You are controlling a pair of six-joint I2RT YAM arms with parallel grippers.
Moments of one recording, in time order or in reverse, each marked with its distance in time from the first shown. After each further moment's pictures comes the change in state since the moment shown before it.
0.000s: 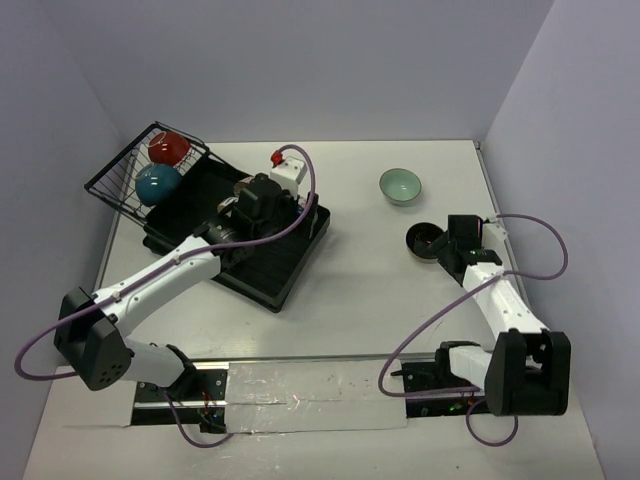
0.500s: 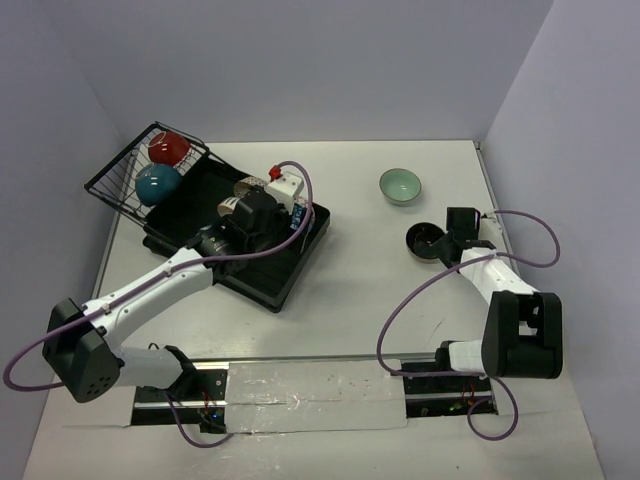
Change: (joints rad) left arm -0.016 -0.095 -0.122 -0.029 -0.022 0.072; right arm -0.046 0.214 0.036 0.163 -0.065 0.060
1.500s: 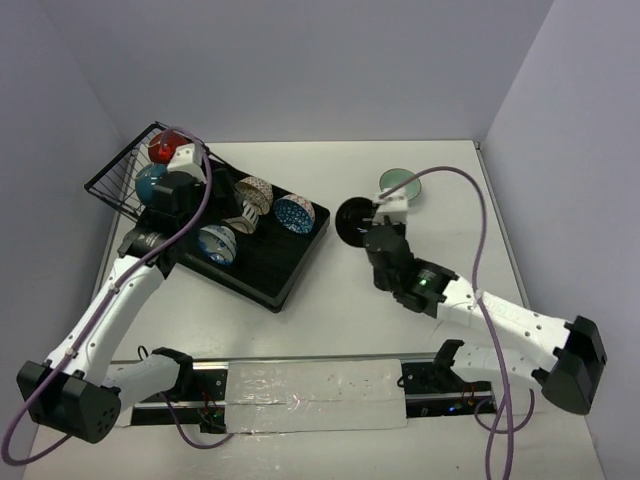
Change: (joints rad) left arm 0.425 -0.201 0.003 -0.153 0.084 -0.298; right arm 0.938 -0.274 0.126 0.161 0.657 -0.635
